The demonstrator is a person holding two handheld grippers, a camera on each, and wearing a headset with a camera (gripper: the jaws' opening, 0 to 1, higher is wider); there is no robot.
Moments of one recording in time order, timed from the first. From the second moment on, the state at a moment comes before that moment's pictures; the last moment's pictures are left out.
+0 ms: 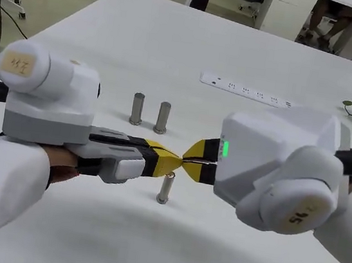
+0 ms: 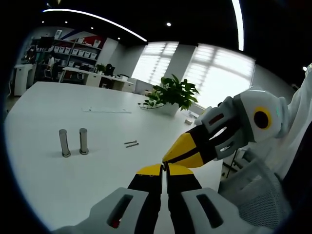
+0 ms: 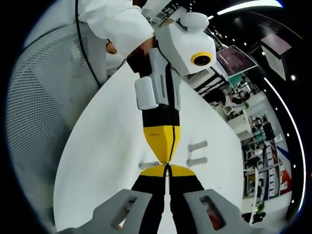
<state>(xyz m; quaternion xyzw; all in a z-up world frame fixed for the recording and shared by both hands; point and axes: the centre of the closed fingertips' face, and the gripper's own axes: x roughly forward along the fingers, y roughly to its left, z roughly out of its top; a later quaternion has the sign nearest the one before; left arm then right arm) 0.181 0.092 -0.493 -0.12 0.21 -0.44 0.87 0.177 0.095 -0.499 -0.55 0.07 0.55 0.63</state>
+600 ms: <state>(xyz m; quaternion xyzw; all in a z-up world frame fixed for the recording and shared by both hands) 0.177 0.093 -0.494 -0.07 0.20 -0.46 0.86 0.170 0.083 -0.508 -0.50 0.12 0.55 0.66</state>
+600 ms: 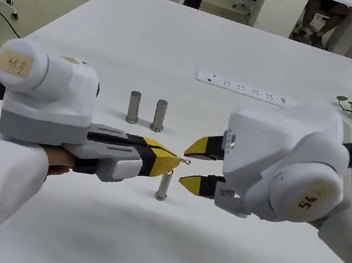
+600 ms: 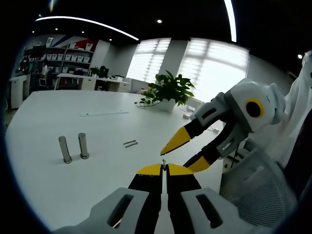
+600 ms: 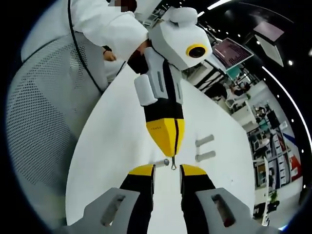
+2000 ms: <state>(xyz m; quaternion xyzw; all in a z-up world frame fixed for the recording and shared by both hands) 0.125 0.075 -0.481 0.07 0.11 -0.60 0.79 0.115 0.077 -0.505 -0.21 0.31 0.70 0.61</state>
